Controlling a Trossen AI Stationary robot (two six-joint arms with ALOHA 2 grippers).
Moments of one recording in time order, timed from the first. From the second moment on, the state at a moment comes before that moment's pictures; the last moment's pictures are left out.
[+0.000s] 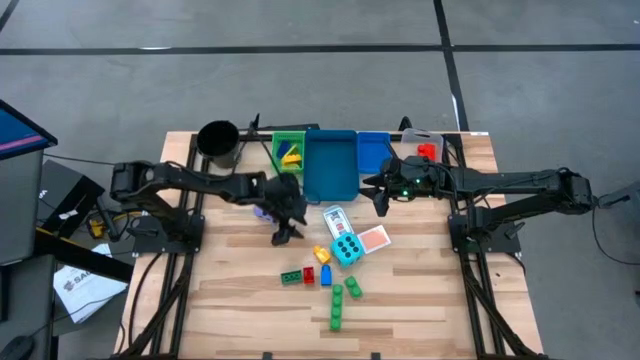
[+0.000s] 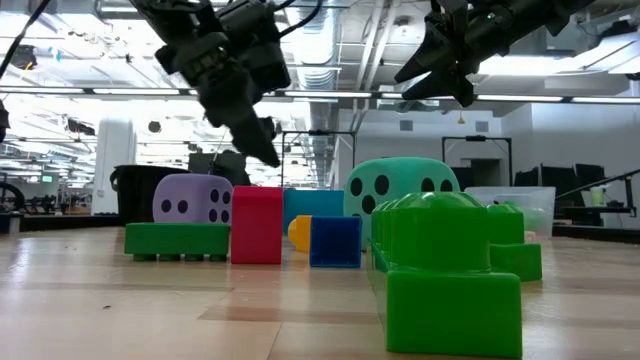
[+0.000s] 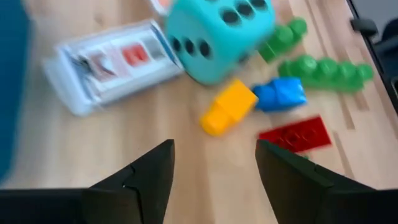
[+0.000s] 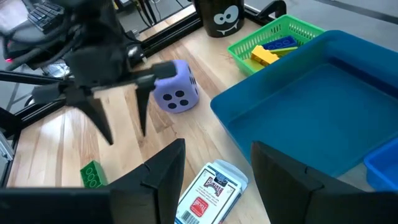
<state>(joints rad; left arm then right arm) 0.13 1.54 0.89 -0.24 0.37 0.06 -0.15 1.10 0.76 -0.14 0.10 0.41</state>
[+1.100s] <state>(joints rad) -0.25 1.54 0.84 -0.25 0.10 -0.48 -0.14 1.10 0.76 -0.20 0.10 0.41</state>
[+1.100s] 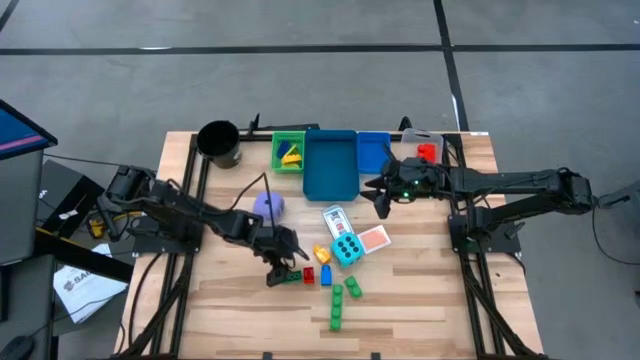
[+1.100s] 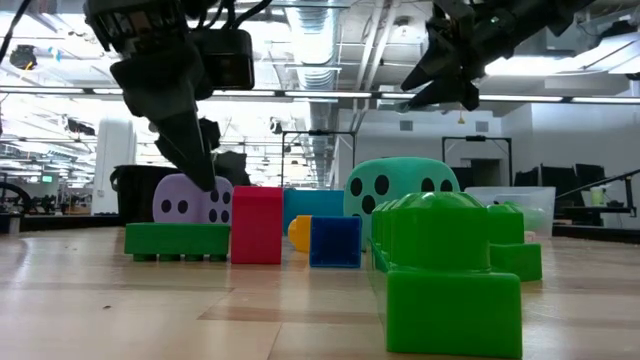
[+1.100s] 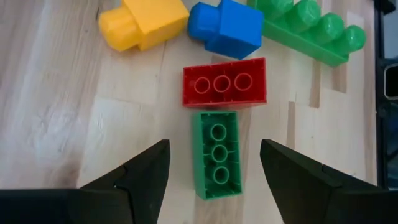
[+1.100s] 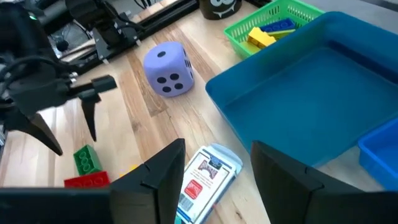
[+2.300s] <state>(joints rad) -0.39 1.61 0.84 -0.26 -0.07 -0.60 -0.14 1.14 0.76 -0.34 0.11 0.34</state>
